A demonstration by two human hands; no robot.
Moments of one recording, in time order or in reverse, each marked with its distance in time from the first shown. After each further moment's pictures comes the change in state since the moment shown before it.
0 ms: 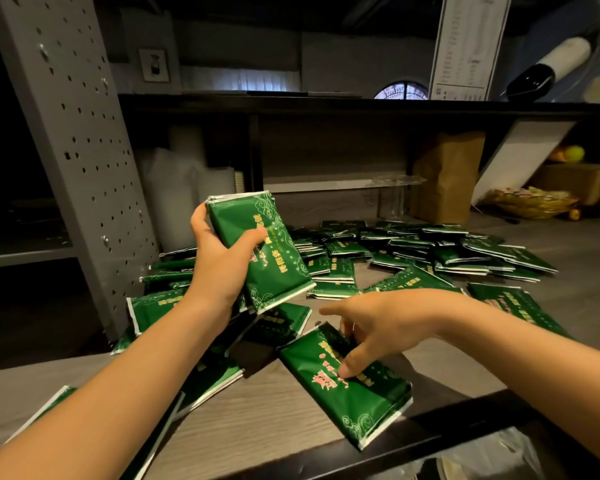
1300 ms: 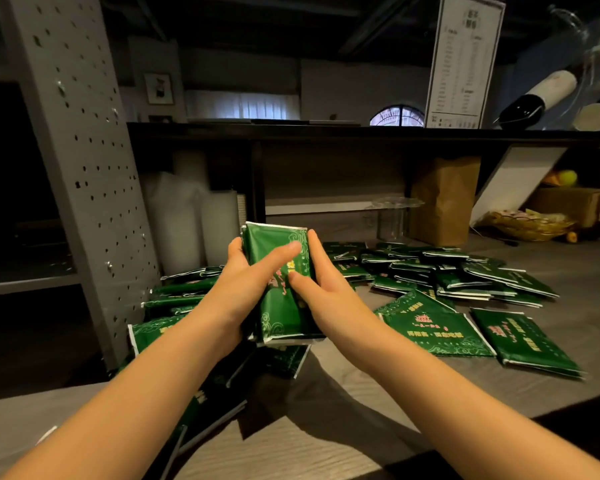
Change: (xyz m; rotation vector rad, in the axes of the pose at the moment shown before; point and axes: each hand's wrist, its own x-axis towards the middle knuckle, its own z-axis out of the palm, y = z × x) left_hand -0.012 0.025 0.011 0.054 -0.242 -0.272; right_hand 0.035 -0.046 0.005 1.141 0.707 -0.401
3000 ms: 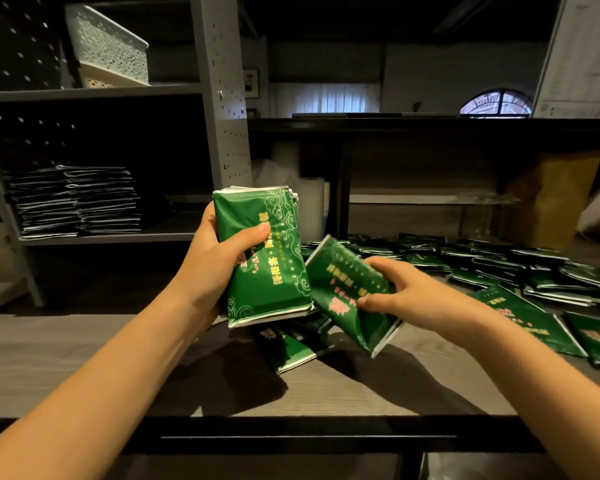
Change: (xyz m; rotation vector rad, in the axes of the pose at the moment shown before) left_hand -0.090 0.030 -0.096 -0.001 0.236 0.278; right_hand -0.020 -0.018 0.007 -0.425 -0.274 0.105
